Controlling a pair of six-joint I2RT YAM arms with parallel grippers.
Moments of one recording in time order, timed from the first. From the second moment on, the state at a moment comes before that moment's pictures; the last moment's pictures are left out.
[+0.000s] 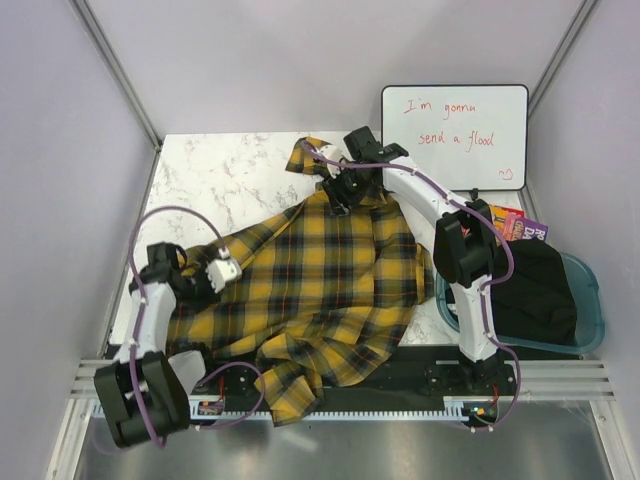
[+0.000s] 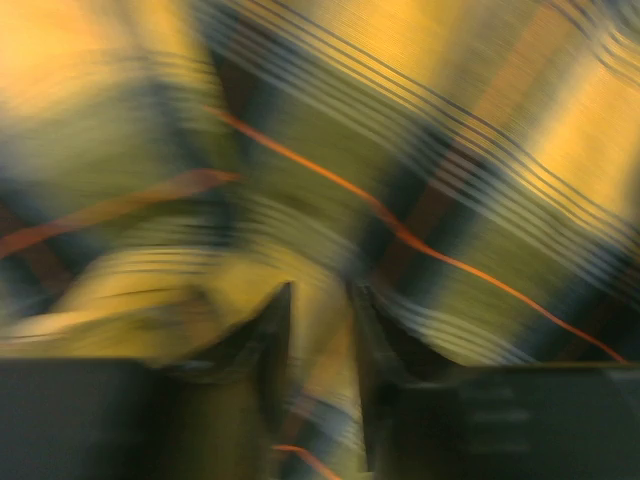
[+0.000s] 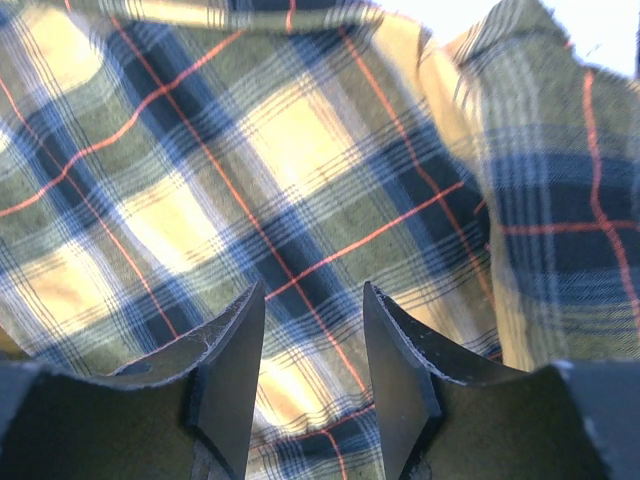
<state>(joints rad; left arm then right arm) 0.29 1.05 0.59 -0.78 0.57 1.30 0.50 2.17 1.96 -0.82 -0.43 -0.33</state>
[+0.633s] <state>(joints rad) 0.26 1.13 0.85 -0.79 0.54 0.99 0.41 2.15 1.96 -0.83 -0.42 -0.35</state>
